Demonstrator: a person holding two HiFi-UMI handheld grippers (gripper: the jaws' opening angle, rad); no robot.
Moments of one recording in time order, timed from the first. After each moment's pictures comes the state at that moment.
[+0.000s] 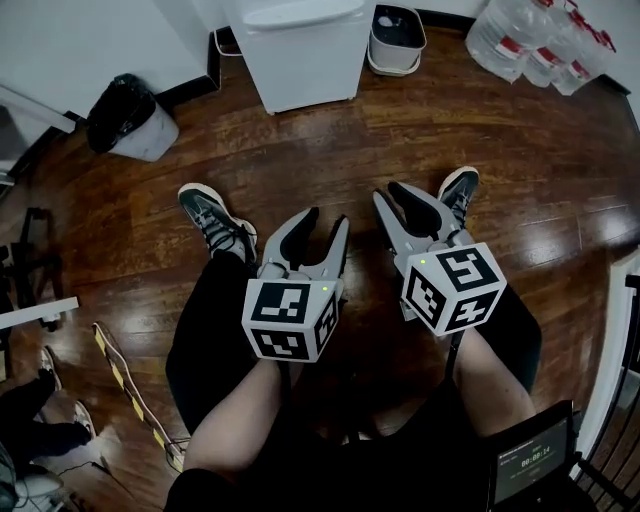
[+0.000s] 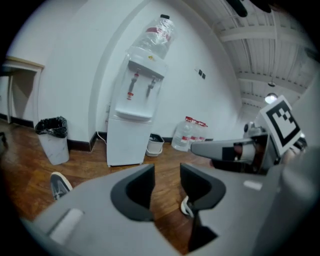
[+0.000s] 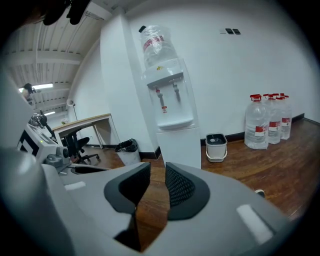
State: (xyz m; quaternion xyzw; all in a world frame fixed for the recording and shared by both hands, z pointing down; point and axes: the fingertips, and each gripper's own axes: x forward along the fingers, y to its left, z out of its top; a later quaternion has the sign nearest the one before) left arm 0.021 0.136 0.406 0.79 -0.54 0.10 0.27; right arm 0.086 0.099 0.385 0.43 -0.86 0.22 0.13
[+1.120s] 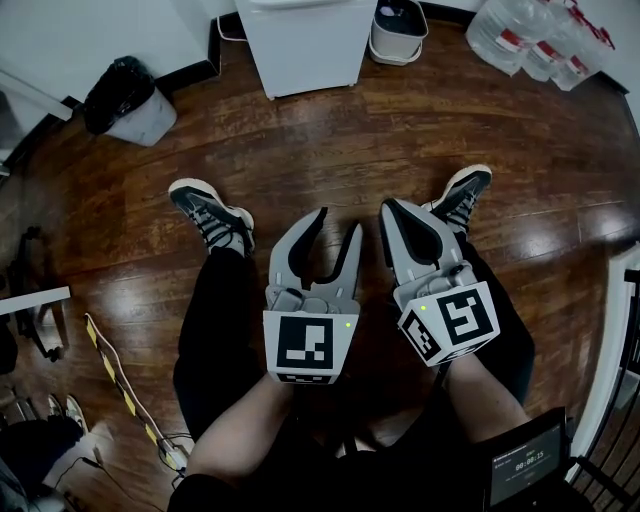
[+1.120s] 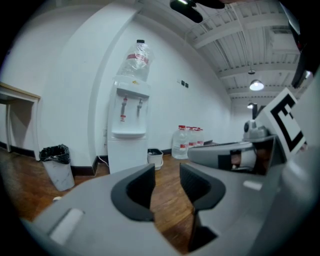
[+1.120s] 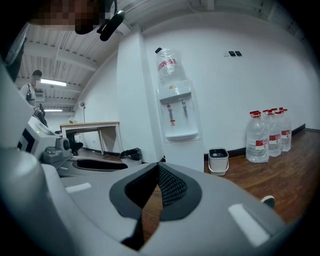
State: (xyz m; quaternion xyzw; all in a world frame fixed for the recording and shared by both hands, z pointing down) left arm 0.026 0.183 0.383 0.82 -0.55 0.09 0.12; right arm 0.081 0.162 0.370 0.45 -0.88 0.13 0.06
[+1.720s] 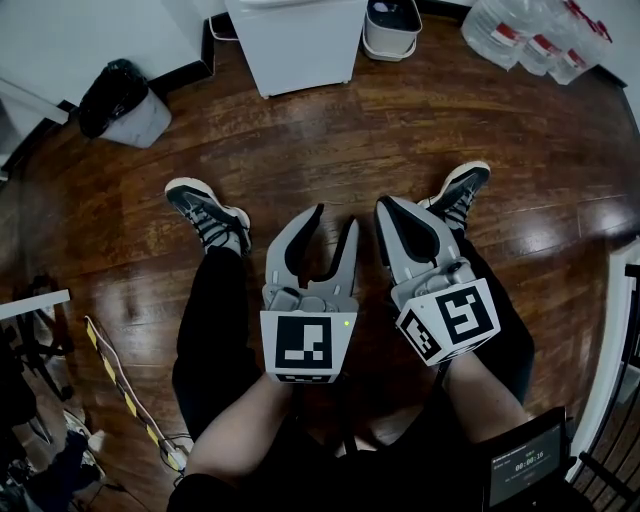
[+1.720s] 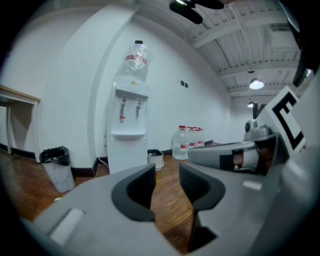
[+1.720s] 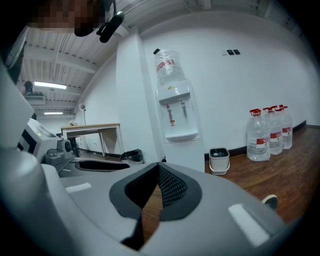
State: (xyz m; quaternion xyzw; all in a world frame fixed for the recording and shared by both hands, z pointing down) left arm 0.033 0.179 0.381 0.82 -0.56 0.10 0.11; right arm 0.086 0.161 0.370 0.44 -0.89 0.13 0.05
